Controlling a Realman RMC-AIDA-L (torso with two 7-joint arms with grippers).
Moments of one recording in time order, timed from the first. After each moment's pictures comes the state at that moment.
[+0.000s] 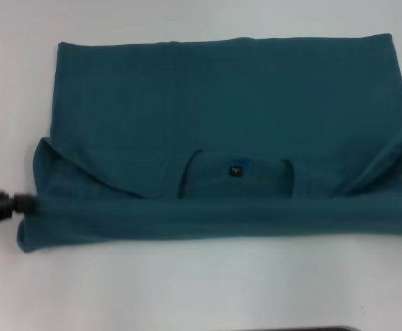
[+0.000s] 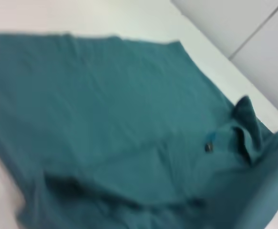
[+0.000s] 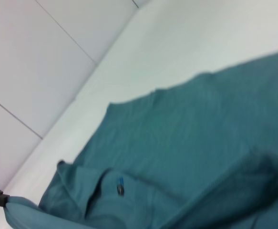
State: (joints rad) left arm -0.37 -2.01 -2.67 -0.92 -0.77 1.90 -1.78; right arm 0.19 1.94 -0.12 -0.71 -2.34 -1.93 1.63
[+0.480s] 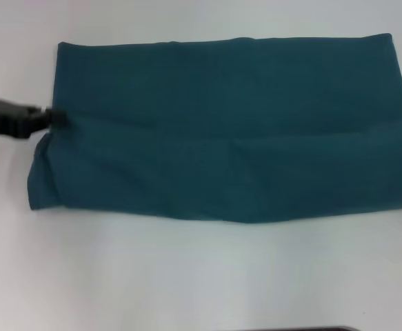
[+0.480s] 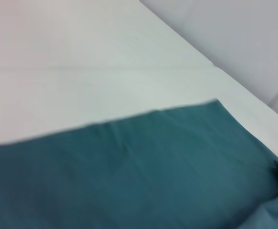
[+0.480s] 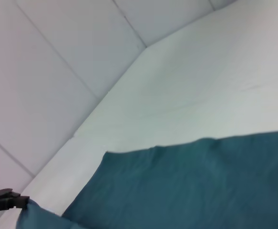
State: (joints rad) left arm -0.56 -2.03 -2.70 -0.81 -0.78 1.63 -1.81; right arm 0.38 1.95 -0.07 -0.70 -2.34 -1.81 1.69
